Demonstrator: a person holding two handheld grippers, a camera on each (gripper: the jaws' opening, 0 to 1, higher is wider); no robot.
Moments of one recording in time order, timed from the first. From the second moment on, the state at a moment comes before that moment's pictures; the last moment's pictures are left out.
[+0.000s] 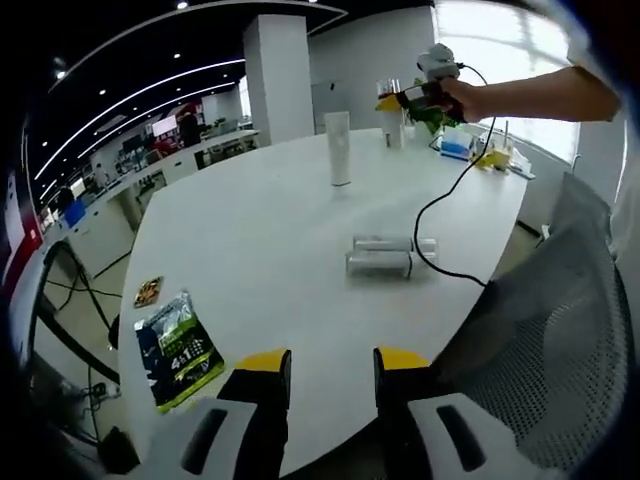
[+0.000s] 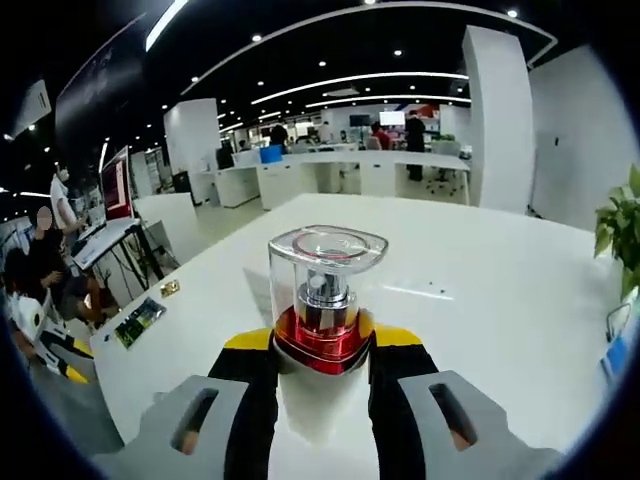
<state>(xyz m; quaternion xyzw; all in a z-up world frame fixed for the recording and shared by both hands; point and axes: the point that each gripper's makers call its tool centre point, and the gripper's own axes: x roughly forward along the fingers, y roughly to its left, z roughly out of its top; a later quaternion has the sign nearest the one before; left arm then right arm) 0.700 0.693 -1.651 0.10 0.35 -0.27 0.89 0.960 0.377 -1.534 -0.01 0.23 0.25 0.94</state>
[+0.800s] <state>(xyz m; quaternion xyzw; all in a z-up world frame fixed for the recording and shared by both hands) 0.701 0.695 -1.654 0.10 0.36 -0.27 0.89 0.981 0.379 -1.592 -0.04 0.26 0.25 0.93</state>
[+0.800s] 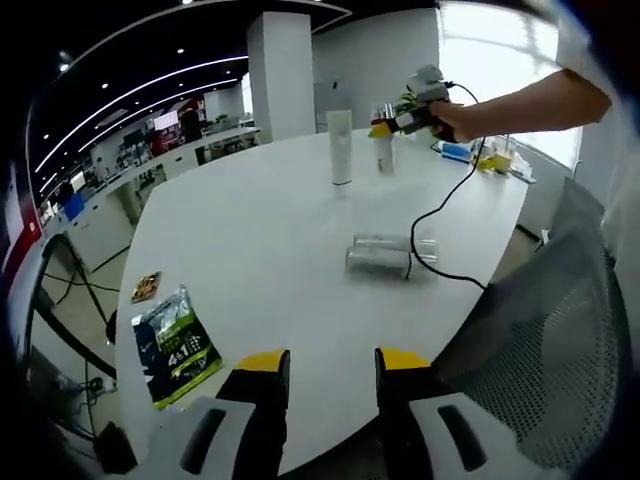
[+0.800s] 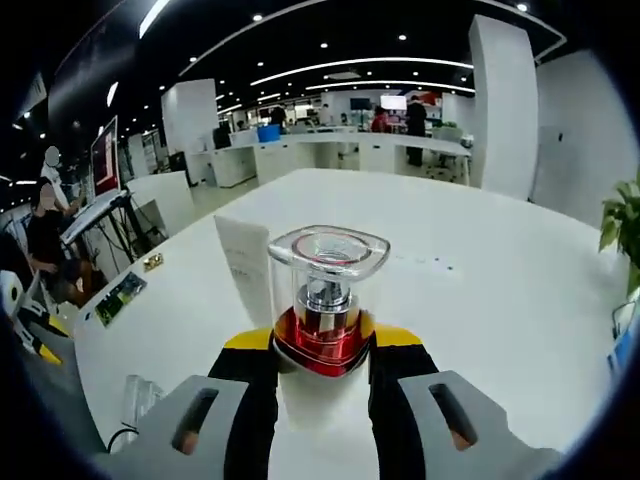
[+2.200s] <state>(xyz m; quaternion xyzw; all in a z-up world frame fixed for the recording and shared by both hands) 0.700 0.696 -1.662 0.09 0.37 -0.26 0.89 1.019 0.391 -1.618 -0.07 0.23 0.27 0.93</state>
